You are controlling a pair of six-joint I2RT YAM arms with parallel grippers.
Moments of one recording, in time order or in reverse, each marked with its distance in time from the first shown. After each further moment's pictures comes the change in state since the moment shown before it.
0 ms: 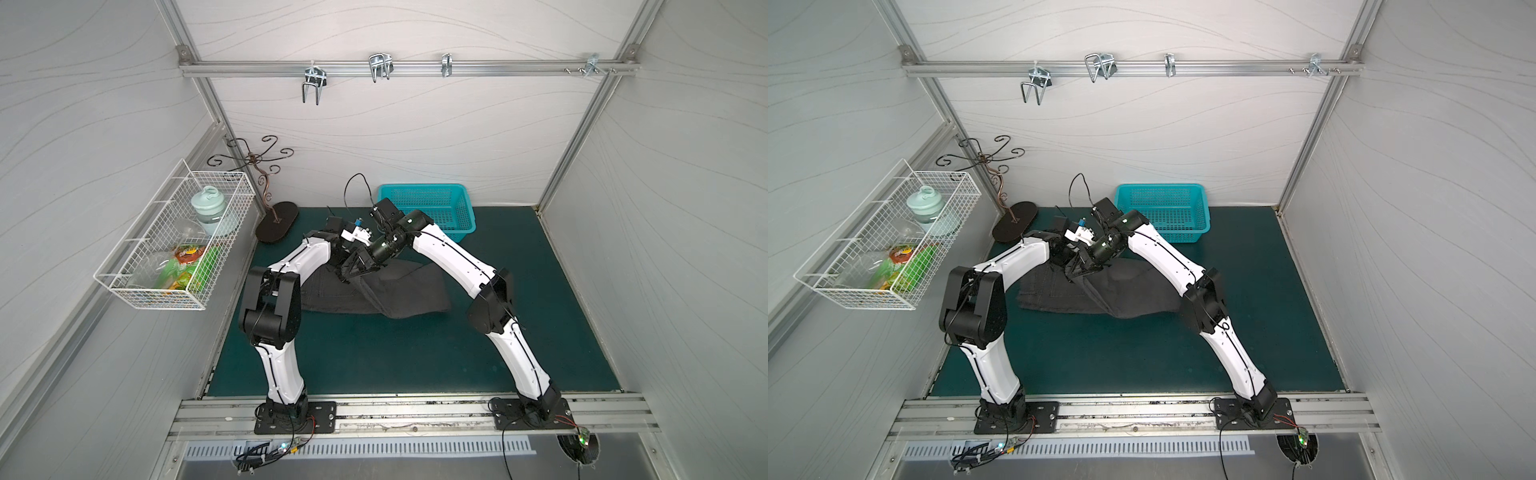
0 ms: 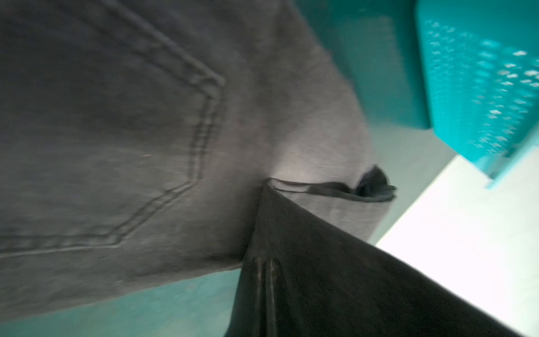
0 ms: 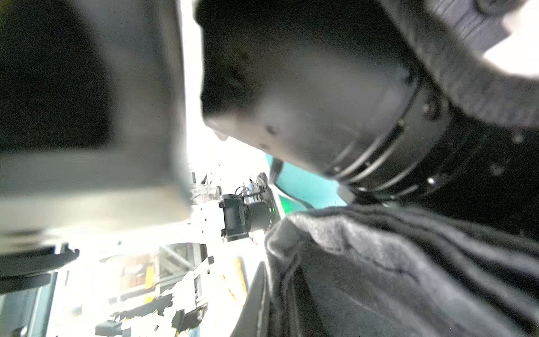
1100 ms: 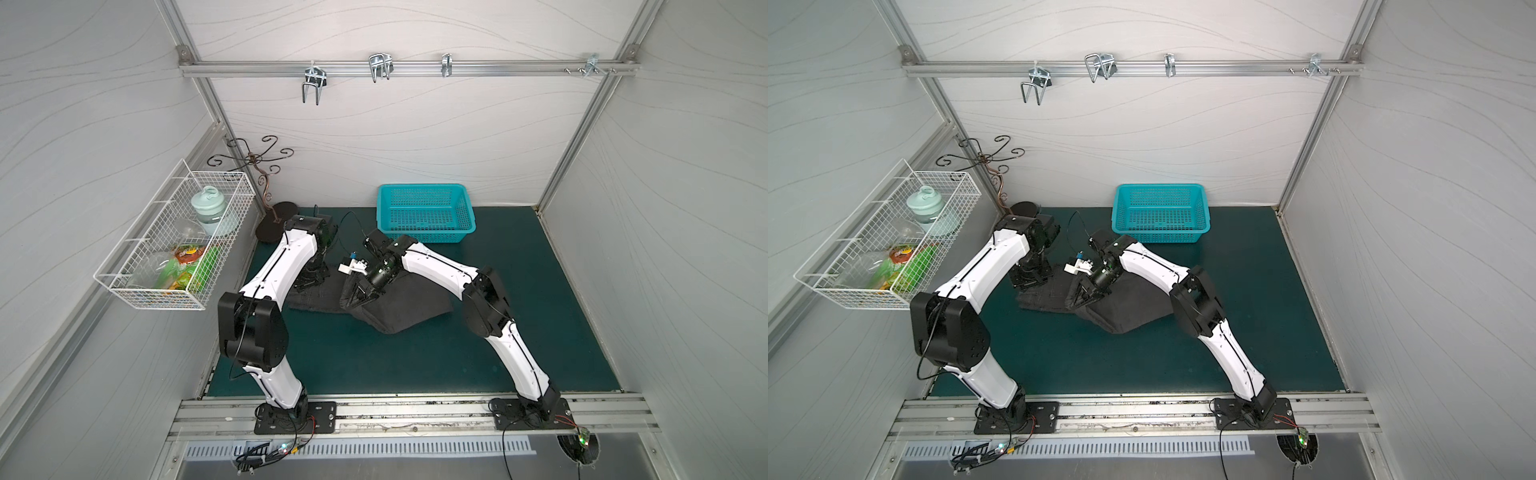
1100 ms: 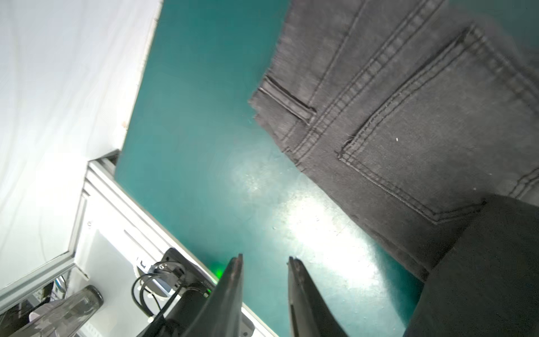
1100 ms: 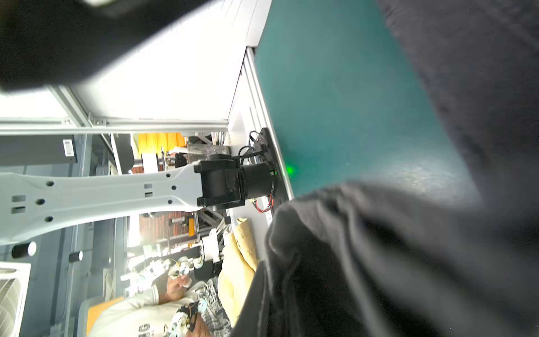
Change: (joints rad) left arm 0.016 -0.202 0.167 -0.727 -0.840 0.061; right arm 0.063 -0.001 -0.315 0.117 -0.146 -0.075
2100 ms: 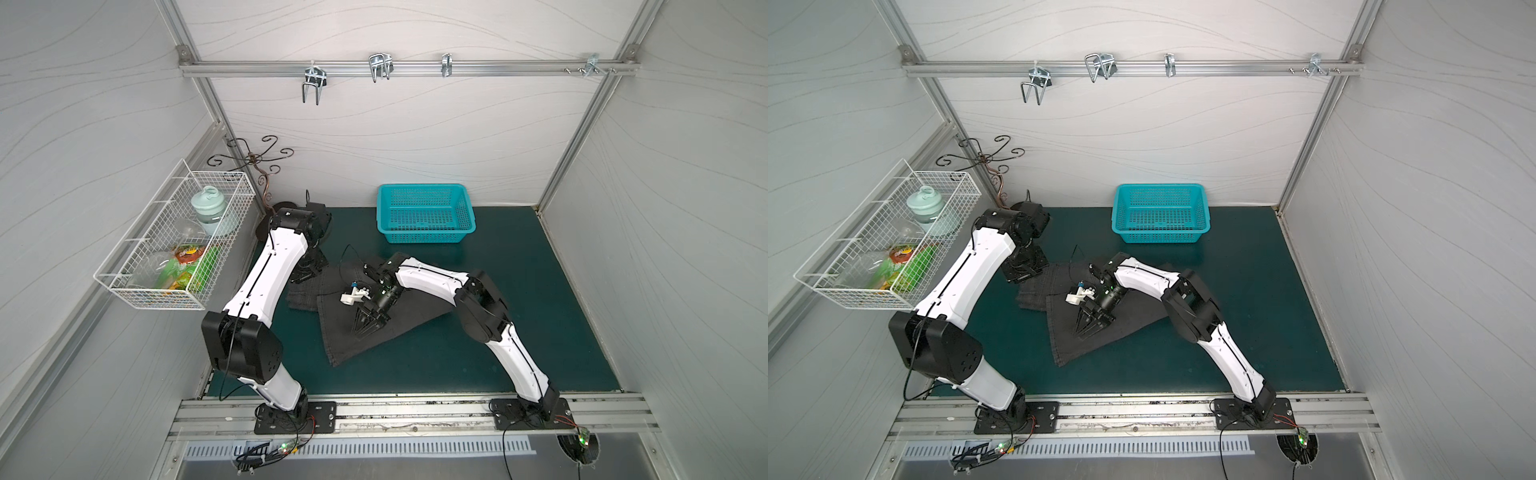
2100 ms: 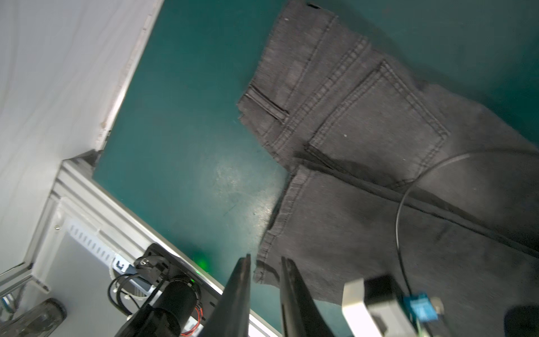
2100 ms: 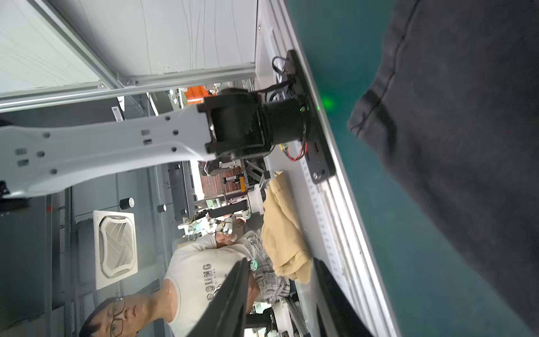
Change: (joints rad) left arm 0.000 -0.060 0.103 -0.021 0.106 -0.001; right arm 0.030 -0.071 -0.235 -0.166 -0.174 -0.126
